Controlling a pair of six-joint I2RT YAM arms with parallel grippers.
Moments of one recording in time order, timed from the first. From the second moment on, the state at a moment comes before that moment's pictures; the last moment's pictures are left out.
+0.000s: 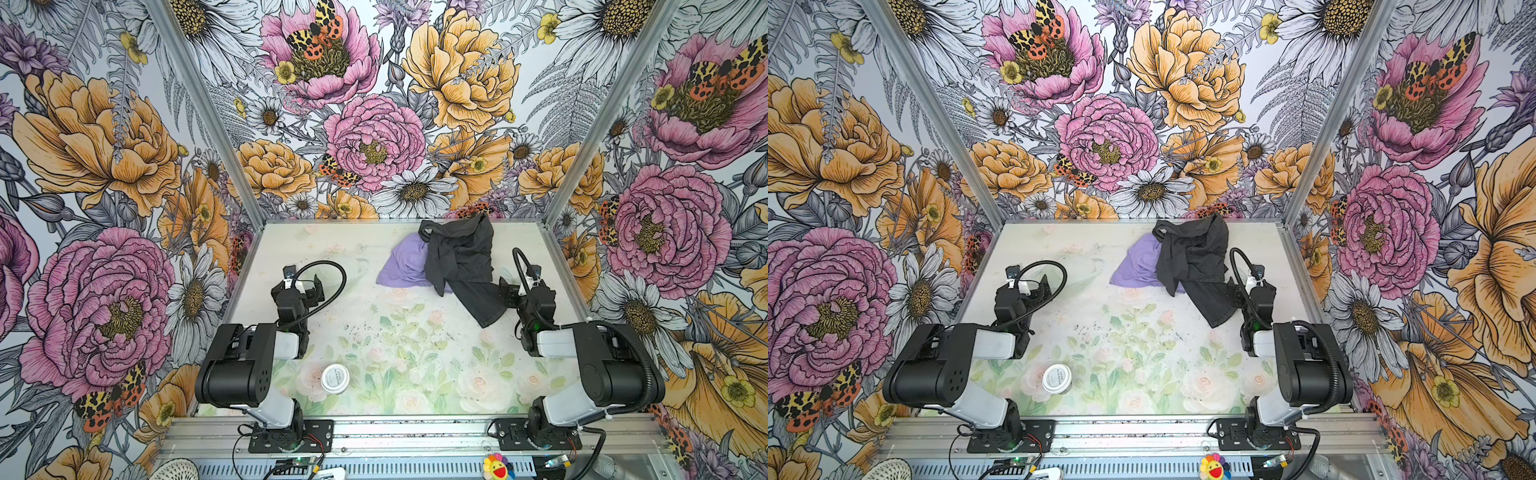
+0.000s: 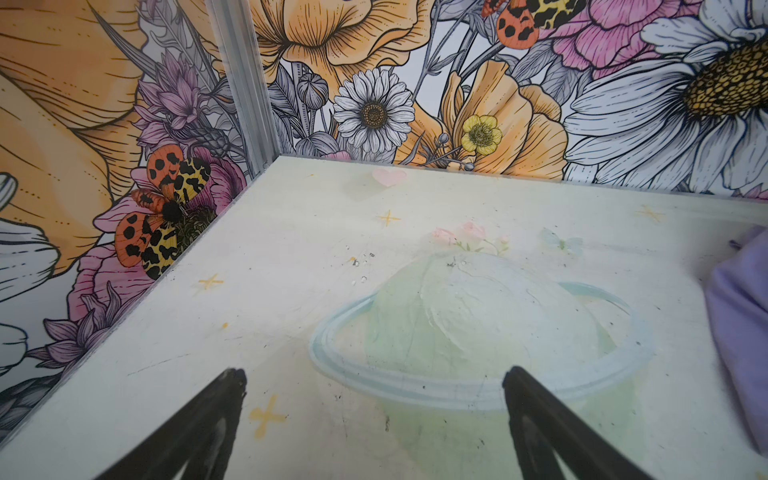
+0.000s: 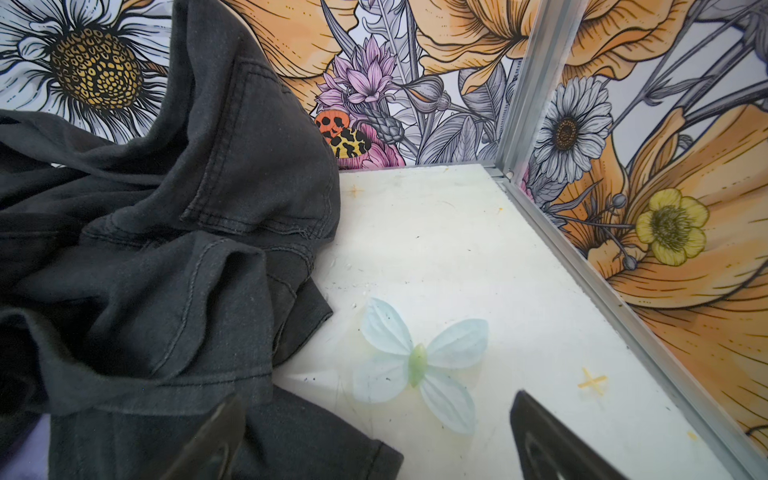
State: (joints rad) left arm -0.01 1.56 0.36 0.97 -0.19 -0.05; right arm -0.05 1.54 0.37 0.86 0.06 0.04
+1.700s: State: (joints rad) left arm -0.40 1.47 1.25 -0.30 0.05 -0.34; right arm 0.18 0.84 0.65 0.07 -0.20 0.14
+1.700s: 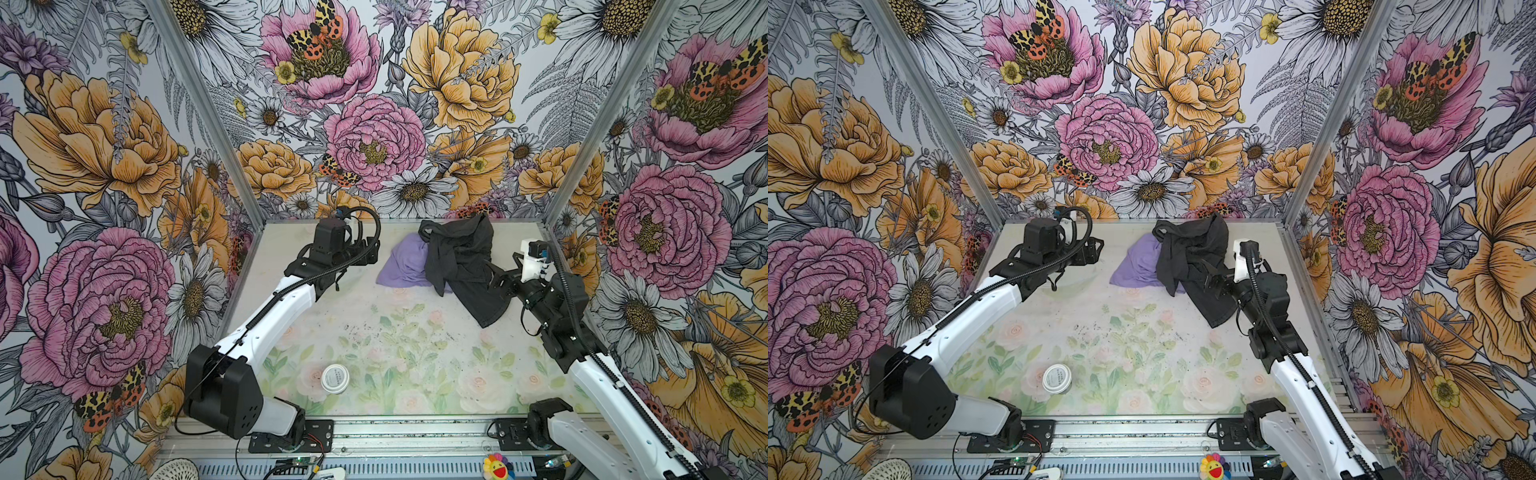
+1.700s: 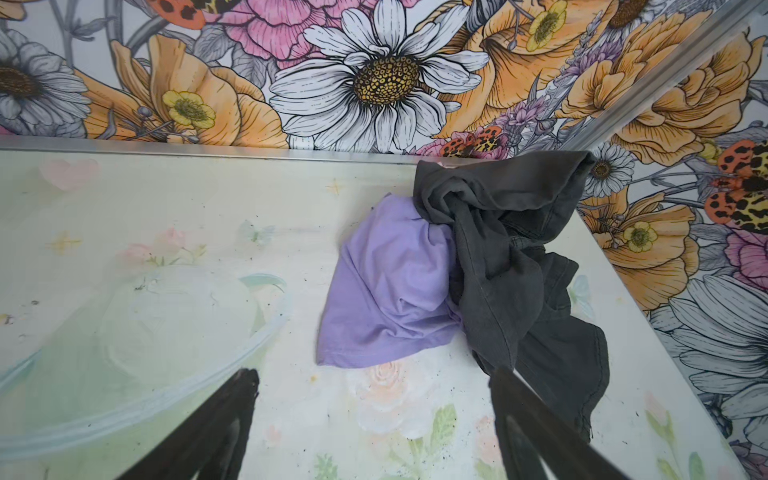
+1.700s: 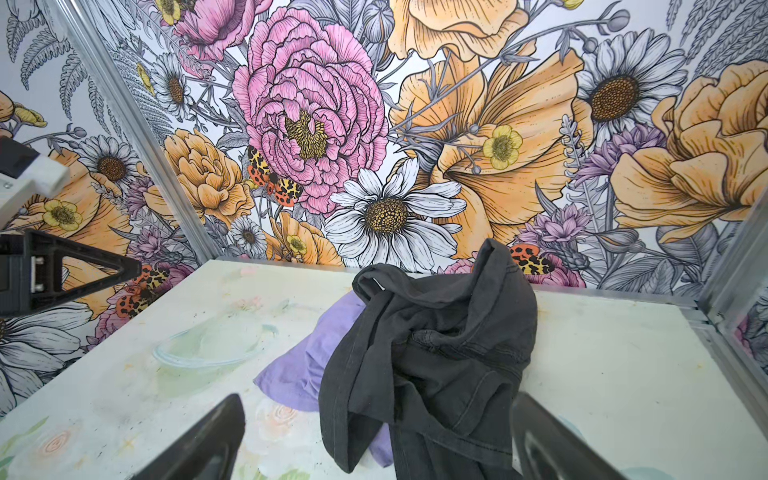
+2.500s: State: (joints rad) left arm -0.48 2.06 1.63 -0.32 0.03 -0.41; right arm 0.18 0.79 0.56 0.17 -0.16 0.20
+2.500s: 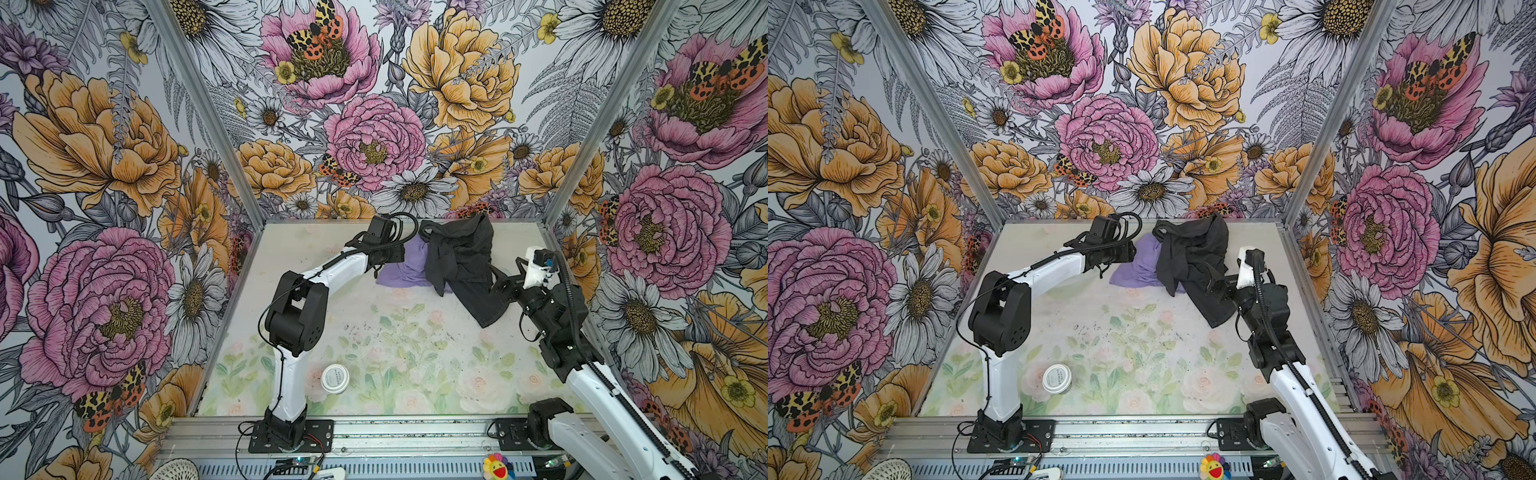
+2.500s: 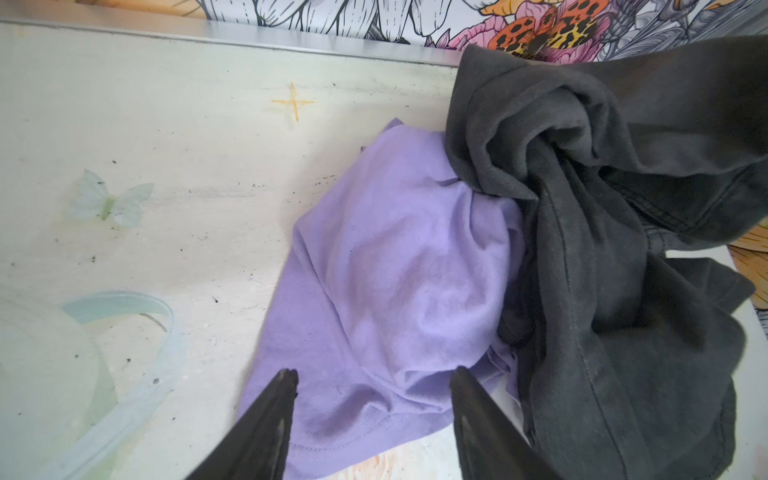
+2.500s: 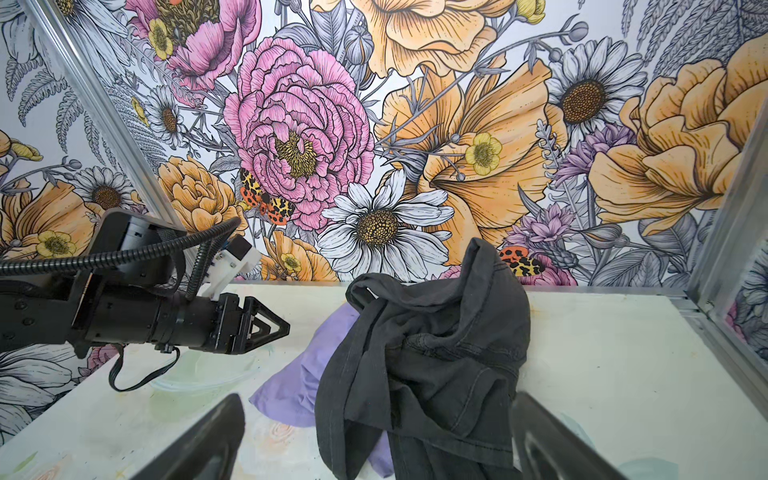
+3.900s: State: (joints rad) left arm -0.49 2.31 1.80 -0.32 0.13 -0.59; right arm 0.18 0.77 0.54 0.18 -0.13 0.21
